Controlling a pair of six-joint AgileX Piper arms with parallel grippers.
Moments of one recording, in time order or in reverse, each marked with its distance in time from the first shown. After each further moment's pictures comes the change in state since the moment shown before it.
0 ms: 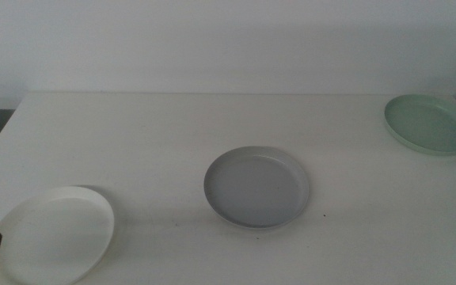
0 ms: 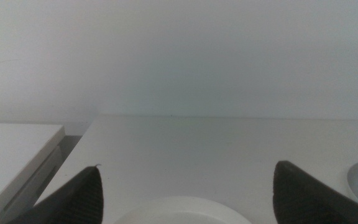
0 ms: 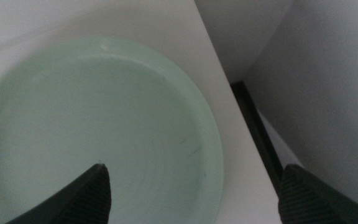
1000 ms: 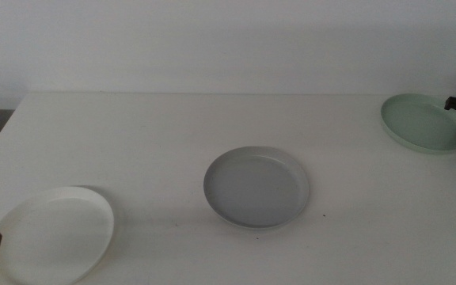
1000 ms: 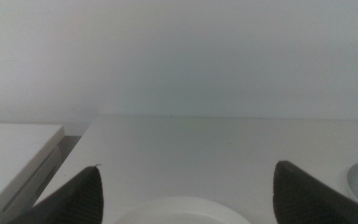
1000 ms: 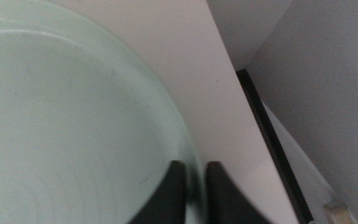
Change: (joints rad) left arm 0.000 0.000 0.000 0.000 0.000 0.000; right arm -0.001 0.188 -0.006 0.006 -0.133 0.000
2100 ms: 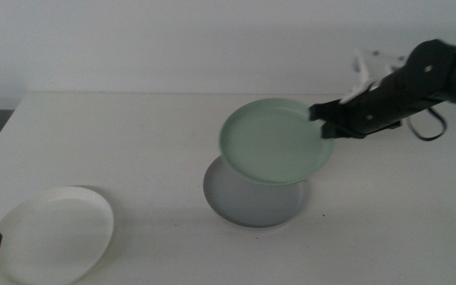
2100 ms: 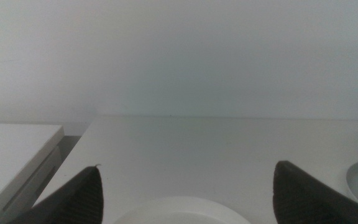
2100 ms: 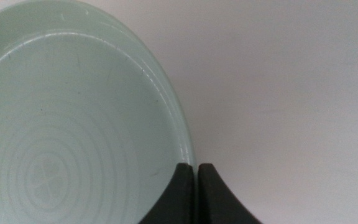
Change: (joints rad) left arm 0.000 0.000 0.000 0.000 0.000 0.000; right arm 0.575 -0.637 0.768 0.268 -0.291 -0.117
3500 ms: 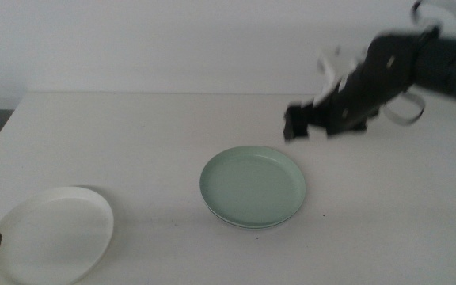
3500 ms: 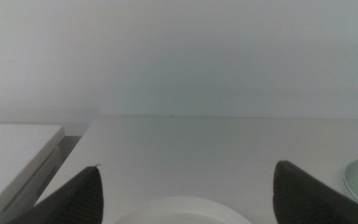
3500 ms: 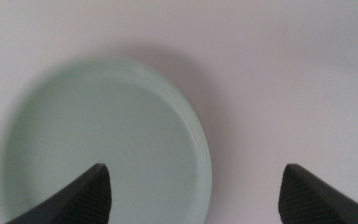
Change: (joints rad) left arm 0.000 0.000 0.000 0.007 0.000 0.000; right arm 0.107 0.044 -0.134 -0.166 0.154 0.075
